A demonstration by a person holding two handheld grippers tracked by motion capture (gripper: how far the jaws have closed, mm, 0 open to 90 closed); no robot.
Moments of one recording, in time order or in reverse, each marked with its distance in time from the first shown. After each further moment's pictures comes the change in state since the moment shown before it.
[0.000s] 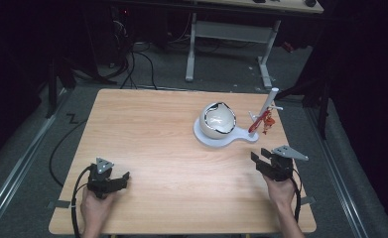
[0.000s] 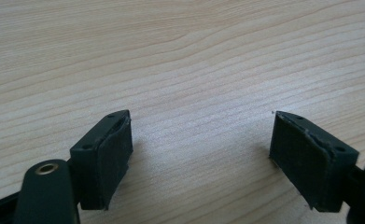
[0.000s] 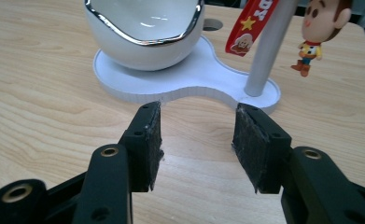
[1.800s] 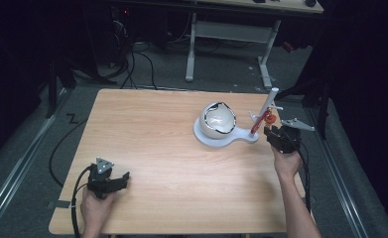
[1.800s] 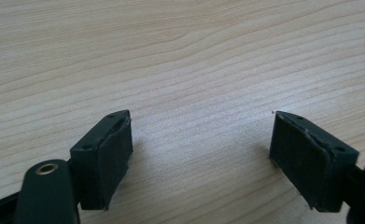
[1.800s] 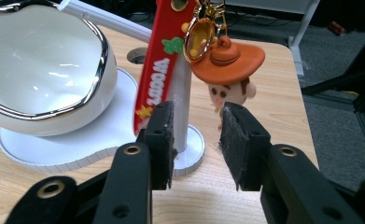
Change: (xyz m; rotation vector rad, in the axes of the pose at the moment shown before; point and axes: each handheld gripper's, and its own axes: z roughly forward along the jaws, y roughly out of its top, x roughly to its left) left arm 0.000 0.000 0.000 0.000 0.000 0.000; right arm -0.054 0.056 0.034 0.008 -0.161 0.065
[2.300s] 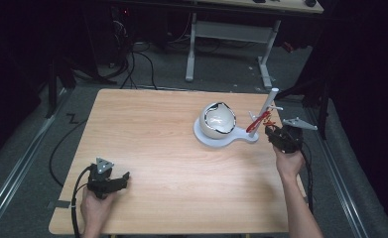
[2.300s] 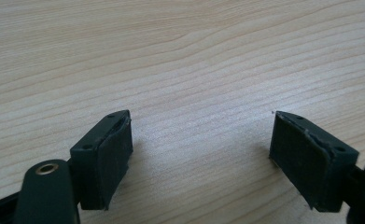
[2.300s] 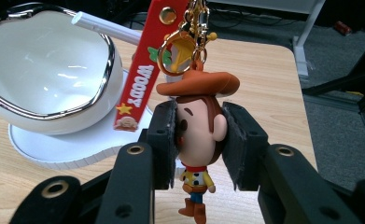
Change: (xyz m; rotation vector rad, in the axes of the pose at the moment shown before) left arm 0.000 0.000 0.000 0.000 0.000 0.000; right arm -0.001 0.005 -0.007 0.006 0.019 -0.002
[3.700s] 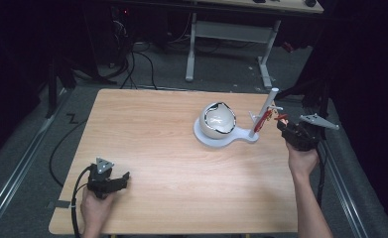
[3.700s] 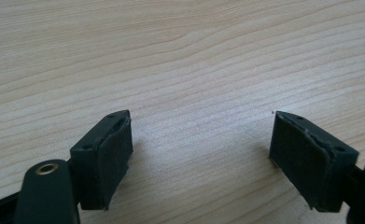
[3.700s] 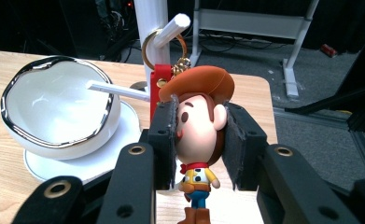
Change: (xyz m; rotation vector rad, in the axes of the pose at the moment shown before) left arm 0.000 0.000 0.000 0.000 -0.001 0.000; right arm -0.016 0.020 -0.039 -0.094 -0.004 0.020
